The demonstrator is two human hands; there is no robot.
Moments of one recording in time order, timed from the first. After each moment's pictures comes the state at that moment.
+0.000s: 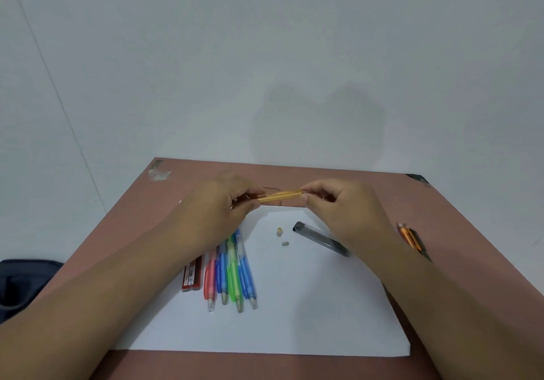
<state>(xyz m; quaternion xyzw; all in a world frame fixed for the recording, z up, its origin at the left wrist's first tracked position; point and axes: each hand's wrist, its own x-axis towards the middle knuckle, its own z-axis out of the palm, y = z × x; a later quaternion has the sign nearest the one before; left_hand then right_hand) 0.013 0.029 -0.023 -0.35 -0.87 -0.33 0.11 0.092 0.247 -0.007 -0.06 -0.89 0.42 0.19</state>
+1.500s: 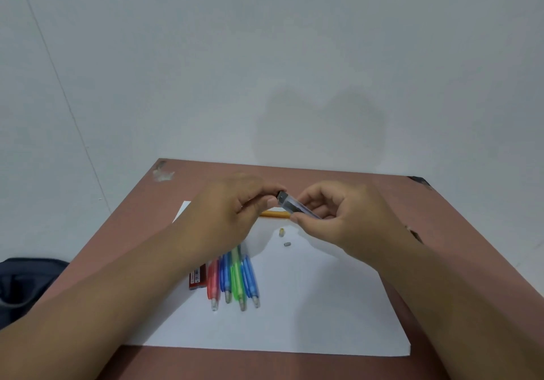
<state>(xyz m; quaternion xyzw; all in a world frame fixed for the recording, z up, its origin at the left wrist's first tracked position) 0.034 0.035 -0.011 -0.43 -0.80 -0.38 0.17 0.118 0.243 0.010 0.06 -0.91 0.38 0.16</state>
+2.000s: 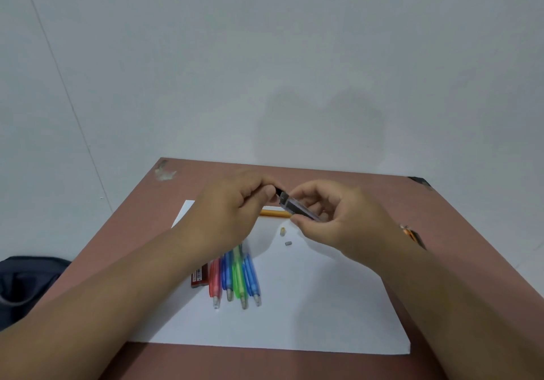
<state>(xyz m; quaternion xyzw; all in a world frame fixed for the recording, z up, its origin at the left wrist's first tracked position) 0.042 0.038 -0.006 -0.37 -0.81 -0.44 0.11 0.118 0.238 0.009 0.09 -0.90 0.39 0.14</state>
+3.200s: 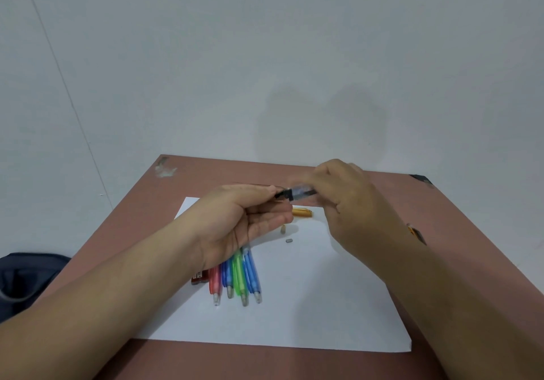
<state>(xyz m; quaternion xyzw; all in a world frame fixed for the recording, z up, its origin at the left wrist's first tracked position) 0.053 0.047 0.001 -0.04 -0.51 -0.80 -0.31 0.098 0.255 -0.007 0.17 -0.93 0.14 0.29</state>
